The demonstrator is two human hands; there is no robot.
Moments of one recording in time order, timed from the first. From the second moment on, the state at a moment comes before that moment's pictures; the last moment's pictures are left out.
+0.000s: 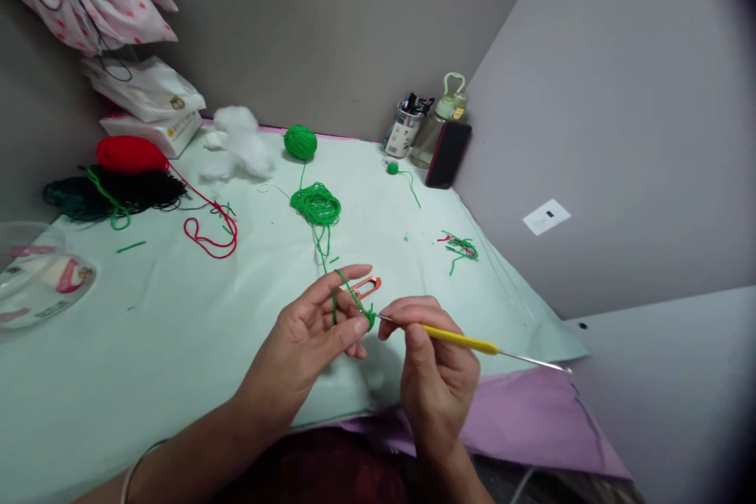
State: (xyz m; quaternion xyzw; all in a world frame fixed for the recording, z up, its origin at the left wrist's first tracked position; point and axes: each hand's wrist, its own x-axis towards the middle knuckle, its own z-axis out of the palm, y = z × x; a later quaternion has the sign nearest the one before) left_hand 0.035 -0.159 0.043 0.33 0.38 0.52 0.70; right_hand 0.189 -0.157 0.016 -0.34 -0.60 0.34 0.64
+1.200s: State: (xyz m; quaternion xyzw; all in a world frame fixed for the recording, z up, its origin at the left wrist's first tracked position) left_hand 0.042 -0.162 0.049 0.23 0.36 0.50 0.75; right_hand 0.190 -0.168 0.006 -0.37 -0.71 0.13 0.59
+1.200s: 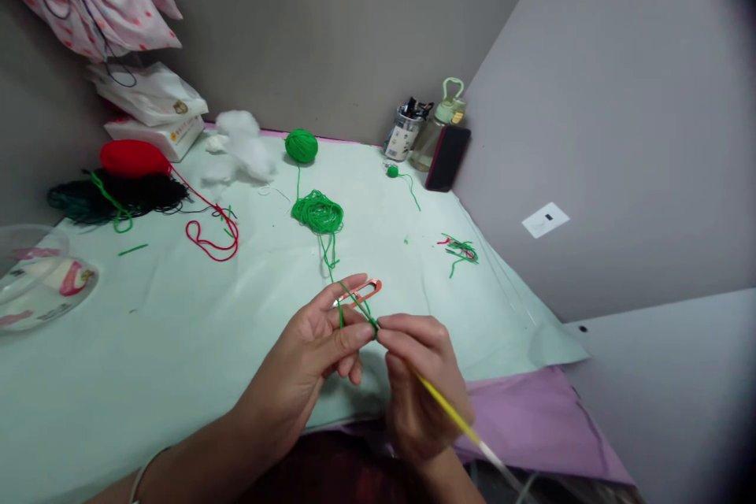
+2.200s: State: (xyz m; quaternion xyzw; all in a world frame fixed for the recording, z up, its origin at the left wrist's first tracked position) left_hand 0.033 -0.155 0.050 0.33 0.37 0.47 0.73; right_hand 0.194 -0.151 0.016 -0.33 -0.54 0.44 0.63
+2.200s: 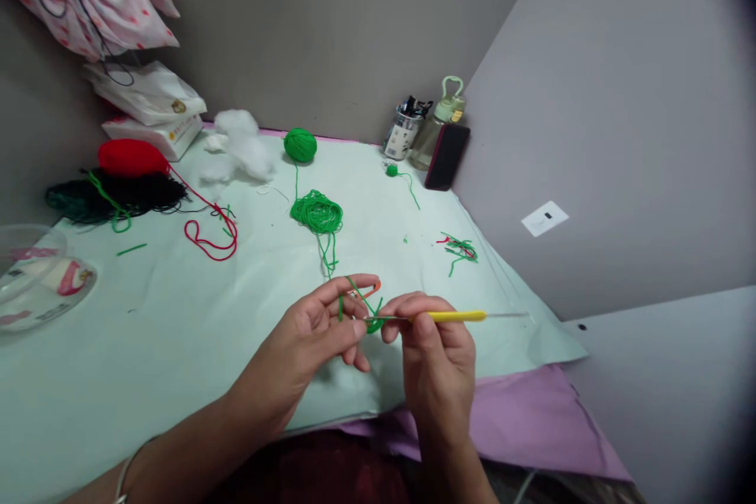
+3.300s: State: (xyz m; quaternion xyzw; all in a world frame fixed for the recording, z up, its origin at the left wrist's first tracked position) left_hand 0.033 -0.154 0.043 0.21 0.34 0.49 0.77; right_hand 0.193 -0.158 0.016 -0.37 -0.61 0.29 0.64
